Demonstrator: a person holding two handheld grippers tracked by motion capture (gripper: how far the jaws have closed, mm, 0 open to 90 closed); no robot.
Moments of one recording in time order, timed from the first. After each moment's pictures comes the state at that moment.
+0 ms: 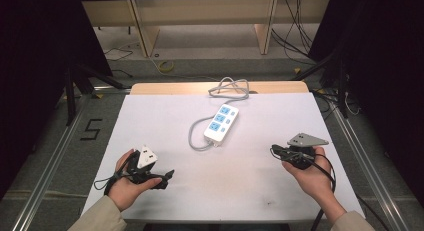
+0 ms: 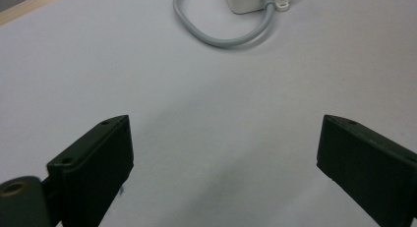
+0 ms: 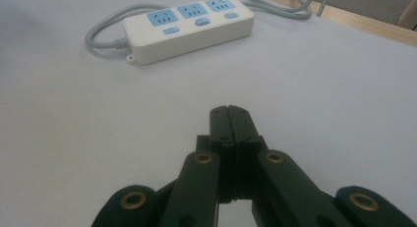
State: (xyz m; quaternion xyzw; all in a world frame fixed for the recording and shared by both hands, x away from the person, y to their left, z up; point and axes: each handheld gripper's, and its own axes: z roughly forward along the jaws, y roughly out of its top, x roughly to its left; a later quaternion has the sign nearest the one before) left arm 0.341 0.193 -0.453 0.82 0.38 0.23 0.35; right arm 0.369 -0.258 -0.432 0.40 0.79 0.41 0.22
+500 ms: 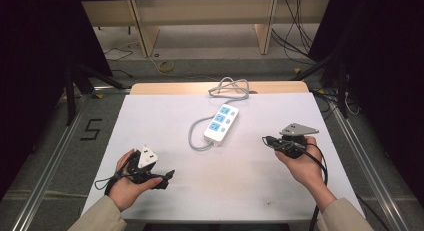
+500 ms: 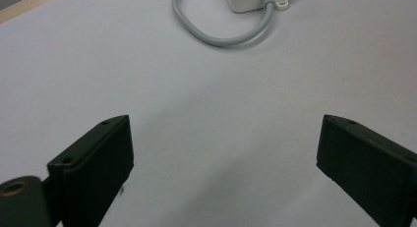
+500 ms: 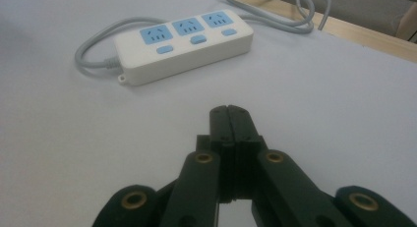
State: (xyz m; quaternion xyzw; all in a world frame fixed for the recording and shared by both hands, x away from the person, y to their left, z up) left arm 0.342 0.192 -0.453 0.82 0.38 0.23 0.35; right arm 0.397 -0.242 -0.427 0.40 0.79 0.41 0.22
